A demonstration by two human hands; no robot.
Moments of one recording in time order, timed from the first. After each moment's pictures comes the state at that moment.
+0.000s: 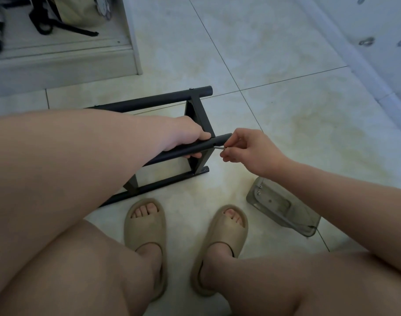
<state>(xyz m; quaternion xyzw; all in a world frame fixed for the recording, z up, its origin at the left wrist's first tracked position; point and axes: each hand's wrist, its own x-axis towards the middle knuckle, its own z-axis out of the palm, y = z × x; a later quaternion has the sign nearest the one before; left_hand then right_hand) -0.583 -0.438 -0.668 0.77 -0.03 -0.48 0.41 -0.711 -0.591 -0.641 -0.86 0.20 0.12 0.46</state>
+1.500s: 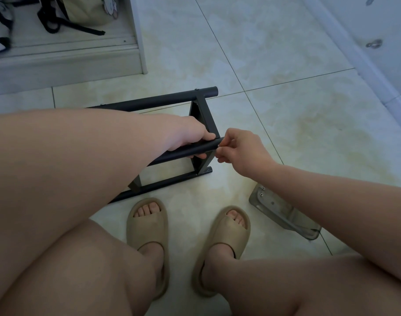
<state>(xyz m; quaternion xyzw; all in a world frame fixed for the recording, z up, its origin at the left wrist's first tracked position) -0.582 -0.437 -0.667 0.77 -0.03 -0.50 0.40 -0.696 -0.563 -0.651 -0.87 0.22 0.10 0.43</state>
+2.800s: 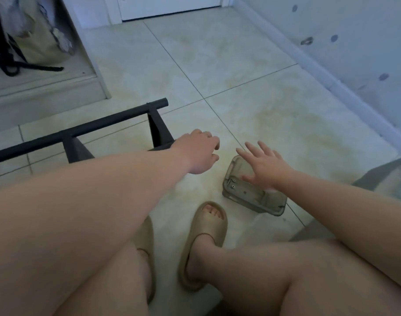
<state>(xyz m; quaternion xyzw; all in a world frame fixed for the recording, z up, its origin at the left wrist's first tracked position) -0.681 -0.509 -0.630 0.85 -0.48 -0.18 0.06 -0.822 -0.685 -0.644 -0.95 0.15 0.26 0.02</state>
